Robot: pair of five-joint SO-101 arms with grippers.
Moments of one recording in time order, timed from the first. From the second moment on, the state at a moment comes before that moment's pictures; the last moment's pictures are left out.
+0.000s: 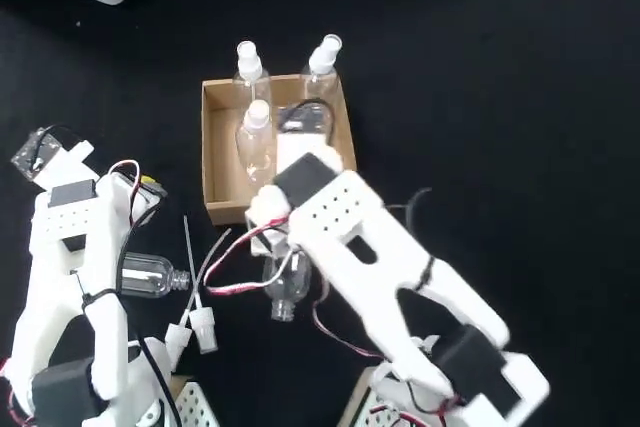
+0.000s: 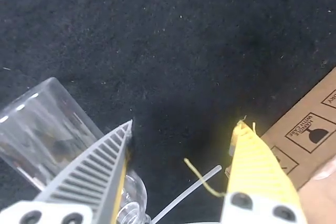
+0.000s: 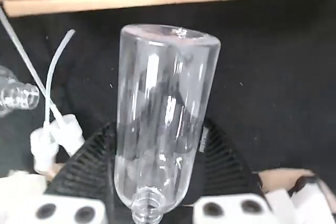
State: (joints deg) left arm -18.6 -25.5 49.2 56.2 35.5; right arm -40.8 -13.1 19.6 90.2 -41.3
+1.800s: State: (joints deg) left arm -18.6 -25.5 52.4 52.2 35.2; right arm -11.6 -23.3 44.8 74.5 -66.3
